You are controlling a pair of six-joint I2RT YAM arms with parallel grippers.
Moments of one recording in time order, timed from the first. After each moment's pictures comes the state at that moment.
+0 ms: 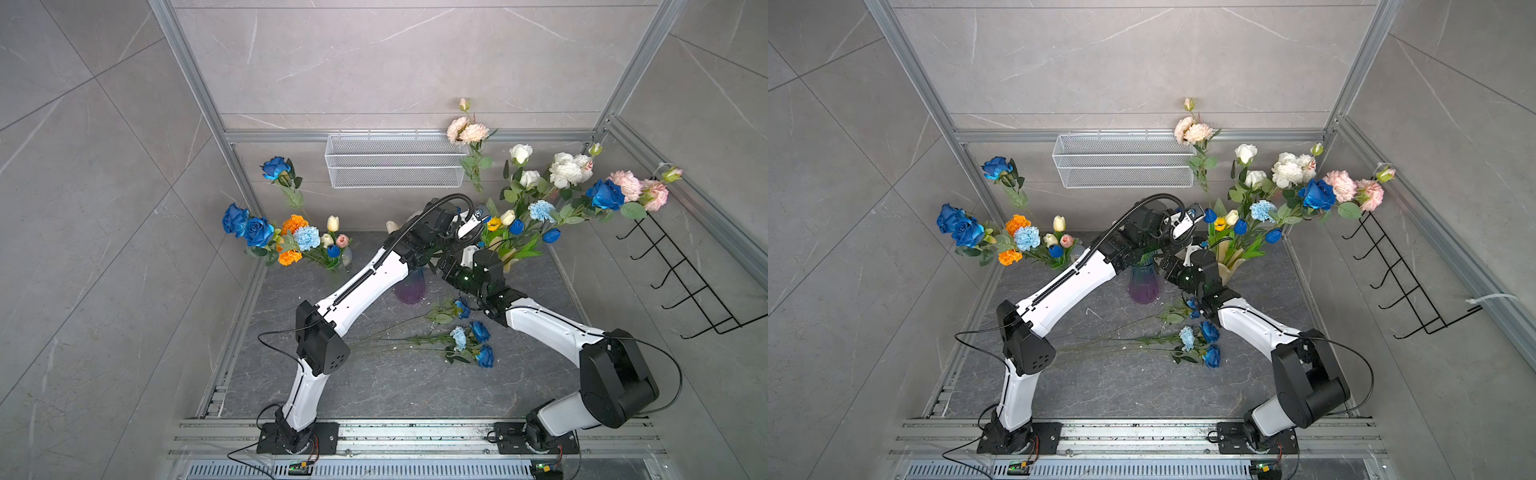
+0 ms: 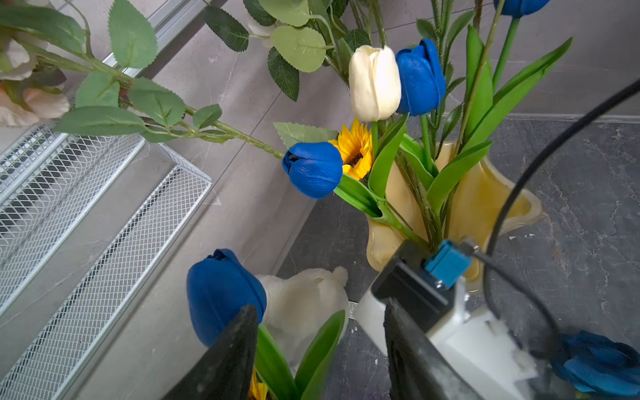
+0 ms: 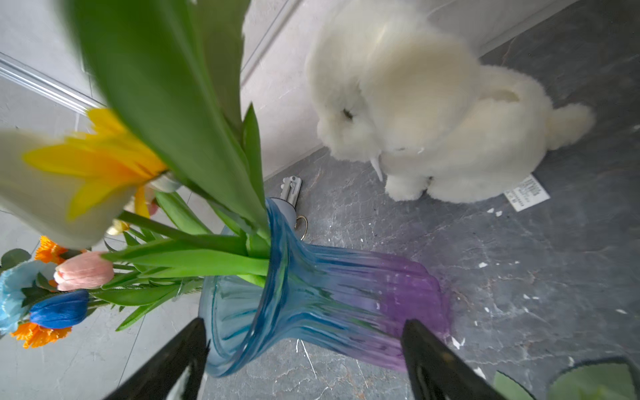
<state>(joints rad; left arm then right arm) -0.85 2.08 2.25 -0.57 -0.05 0.51 0.45 1.54 0.97 0.26 -0.21 0.83</state>
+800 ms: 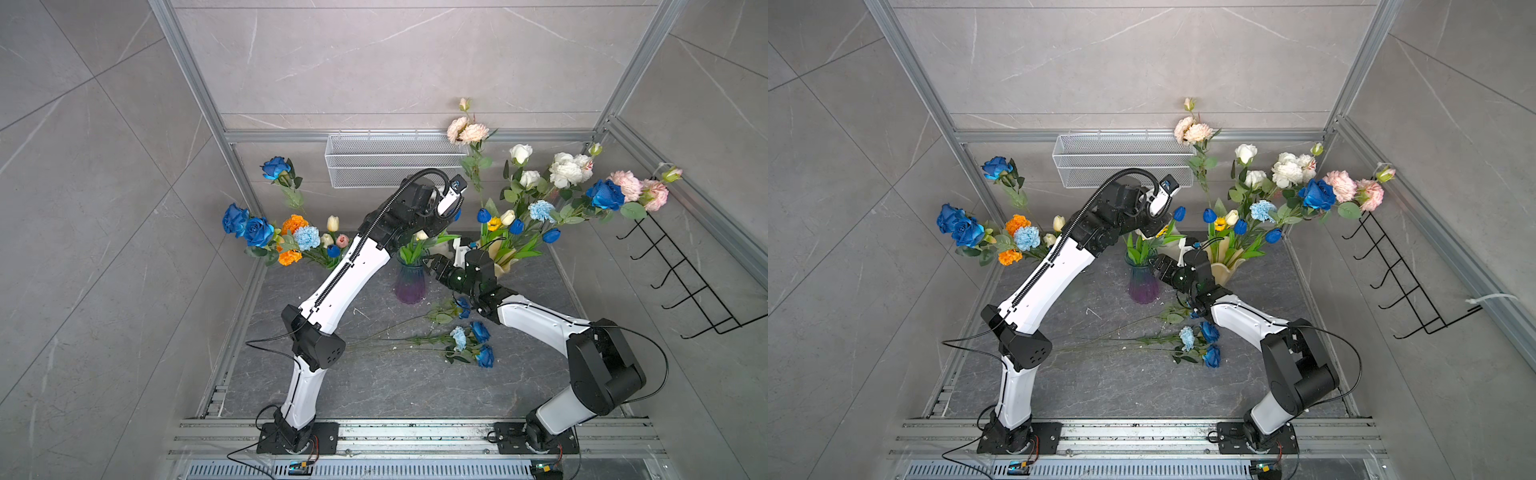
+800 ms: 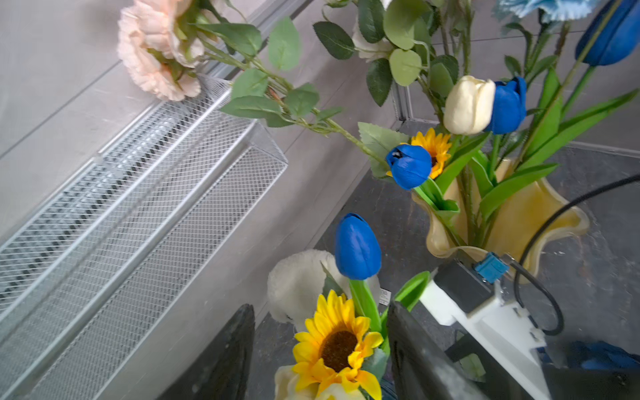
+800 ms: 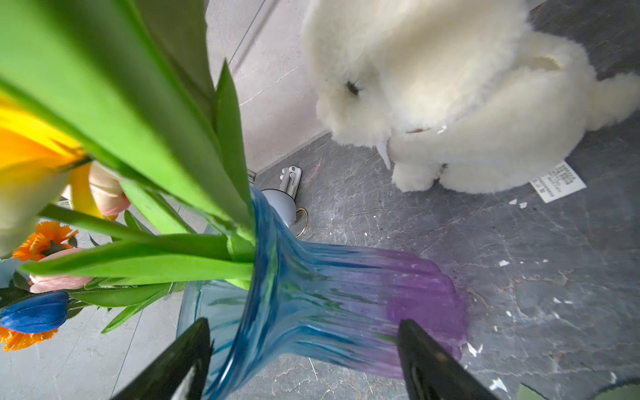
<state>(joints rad) -0.76 2.08 2.48 -0.78 -0.04 0.44 0.46 1.60 0.98 0.29 -0.21 0.84</state>
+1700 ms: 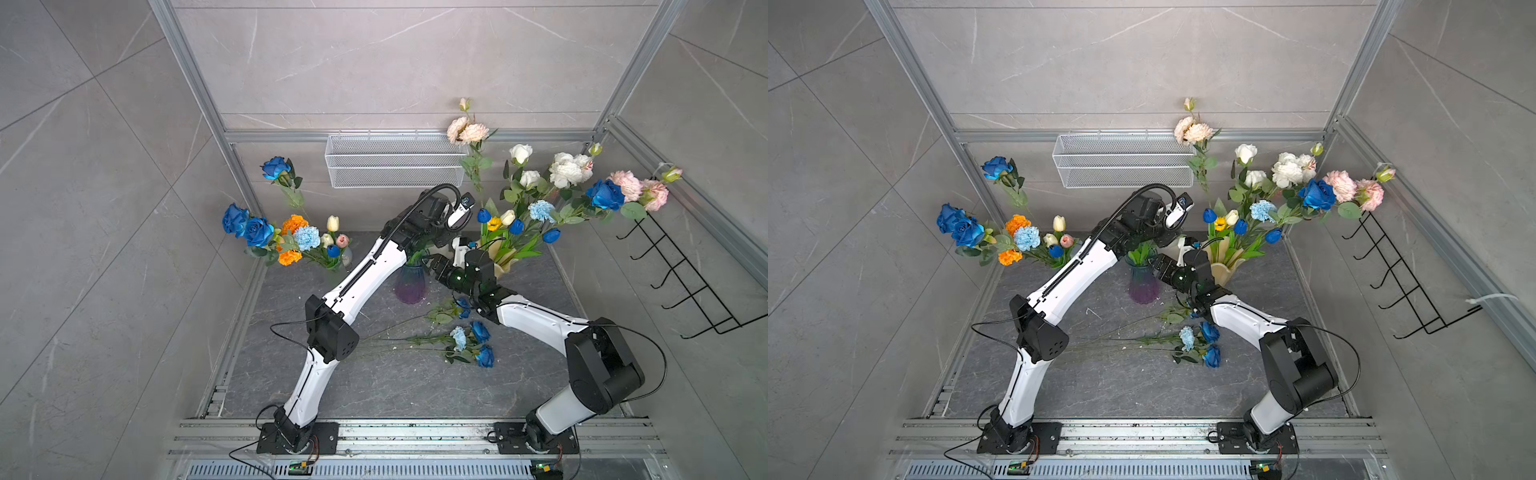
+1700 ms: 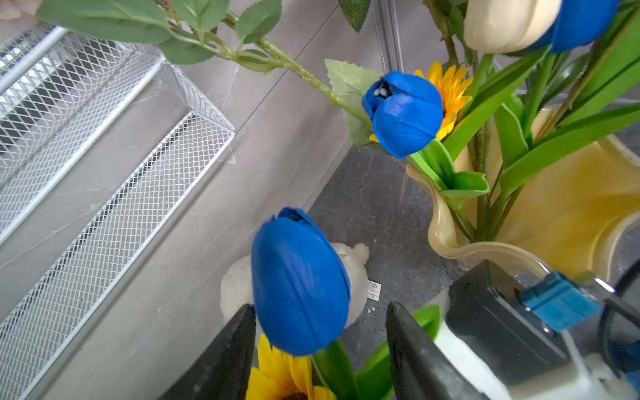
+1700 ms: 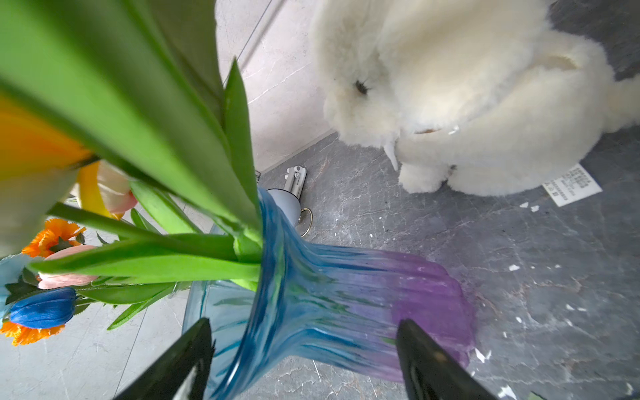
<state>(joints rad) -0.76 2.23 2.48 -0.71 -0.07 0.46 0.46 1.61 0.98 0.32 -0.23 0.85</state>
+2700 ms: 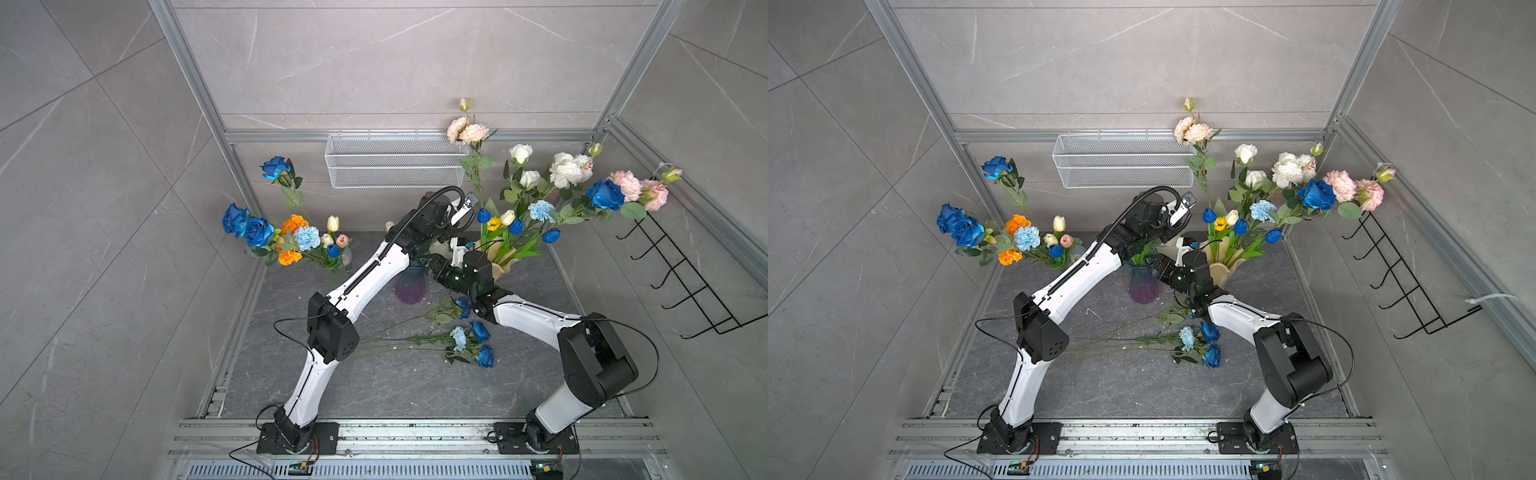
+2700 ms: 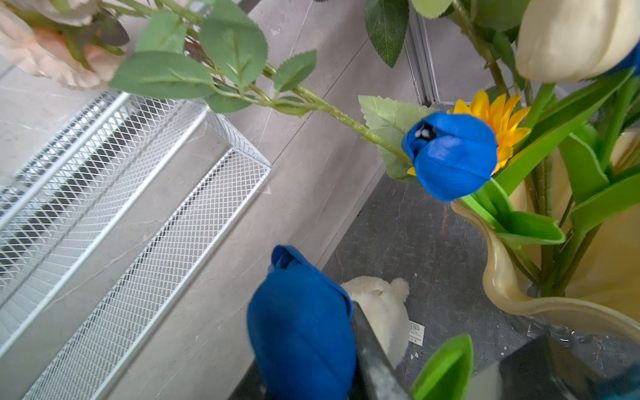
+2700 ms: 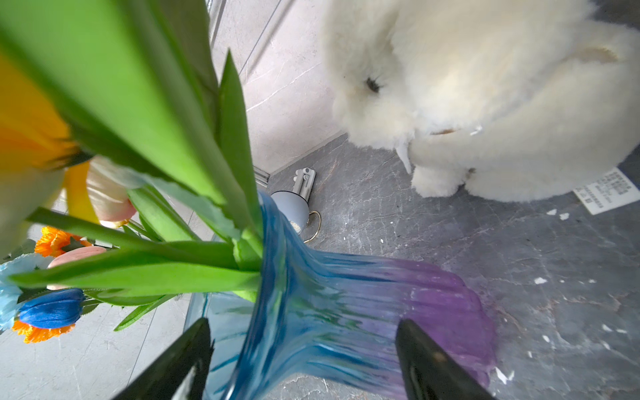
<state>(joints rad) -0.78 2.21 2.38 -0.47 -0.13 0.54 0.46 1.65 0.97 0.39 -0.25 0.86</state>
